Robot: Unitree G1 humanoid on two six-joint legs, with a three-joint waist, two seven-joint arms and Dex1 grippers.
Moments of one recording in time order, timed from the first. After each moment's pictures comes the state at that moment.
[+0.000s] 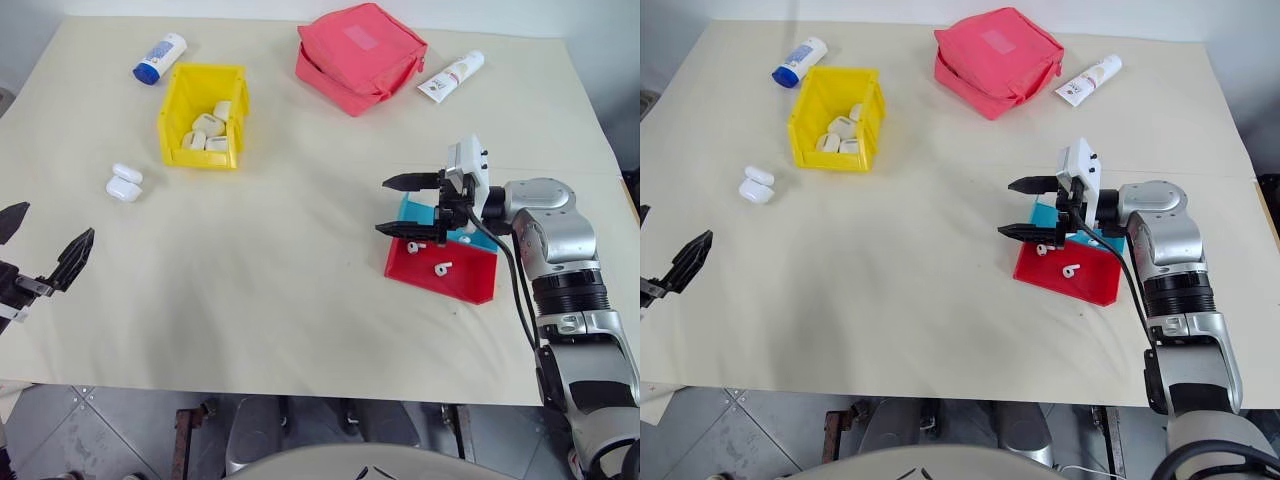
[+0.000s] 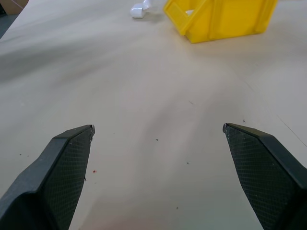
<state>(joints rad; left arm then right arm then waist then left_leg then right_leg) 0.22 0.68 0.79 -0.13 -0.51 0.08 -0.69 -0.72 -0.58 0.05 0.36 0.34 0.24 1.34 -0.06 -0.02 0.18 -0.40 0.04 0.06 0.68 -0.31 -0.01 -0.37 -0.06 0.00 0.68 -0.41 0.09</state>
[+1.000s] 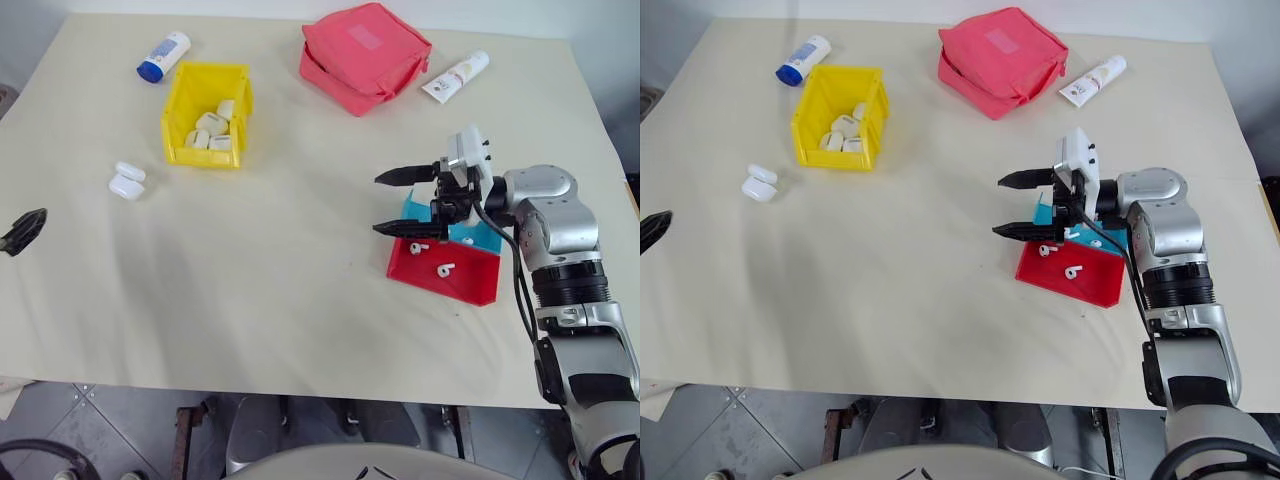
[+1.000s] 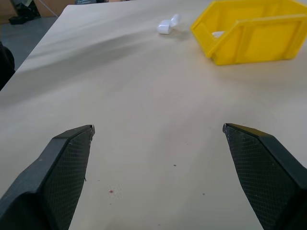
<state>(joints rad) -0.25 1.03 0.52 0.41 -0.36 0.38 -0.68 -0.74 -0.58 0.06 0.31 0.37 0.27 1.41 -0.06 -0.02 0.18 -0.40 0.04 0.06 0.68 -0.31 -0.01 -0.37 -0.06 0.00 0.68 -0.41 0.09</state>
